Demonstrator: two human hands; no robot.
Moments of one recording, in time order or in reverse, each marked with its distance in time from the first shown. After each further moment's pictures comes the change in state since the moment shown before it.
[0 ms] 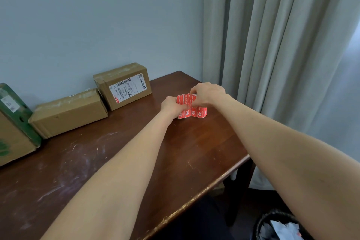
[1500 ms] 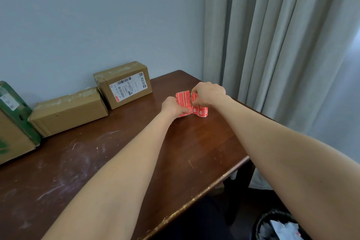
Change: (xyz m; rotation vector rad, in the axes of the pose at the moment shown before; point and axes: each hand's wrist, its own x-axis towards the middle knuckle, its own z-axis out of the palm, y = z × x) left_hand 0.003 -0.004 0.001 0.077 0.002 0.002; right_hand 0.002 -0.003 0.004 -0.006 0.023 0.043
